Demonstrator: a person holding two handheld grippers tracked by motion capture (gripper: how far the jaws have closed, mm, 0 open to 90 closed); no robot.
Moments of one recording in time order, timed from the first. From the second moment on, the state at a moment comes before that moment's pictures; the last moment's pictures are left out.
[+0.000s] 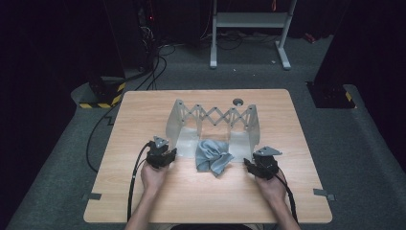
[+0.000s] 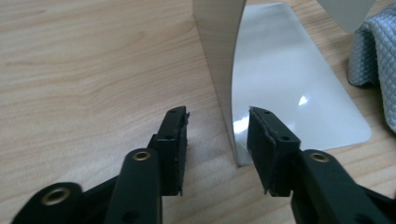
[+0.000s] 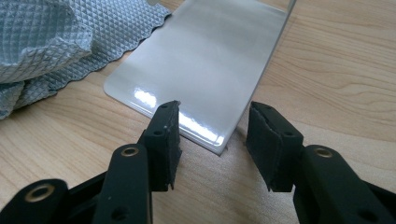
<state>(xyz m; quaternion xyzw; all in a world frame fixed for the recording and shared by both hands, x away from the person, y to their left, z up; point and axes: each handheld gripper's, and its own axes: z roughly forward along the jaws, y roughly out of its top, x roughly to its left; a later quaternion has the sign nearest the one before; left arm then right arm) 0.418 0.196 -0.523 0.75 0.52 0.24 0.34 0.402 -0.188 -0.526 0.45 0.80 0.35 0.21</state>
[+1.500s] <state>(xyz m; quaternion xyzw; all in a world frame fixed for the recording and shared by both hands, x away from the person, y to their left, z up) 0.391 0.186 -0.528 0.73 0.54 0.25 0.35 0.398 -0.192 -0.520 0.47 0.78 0.37 0.18</state>
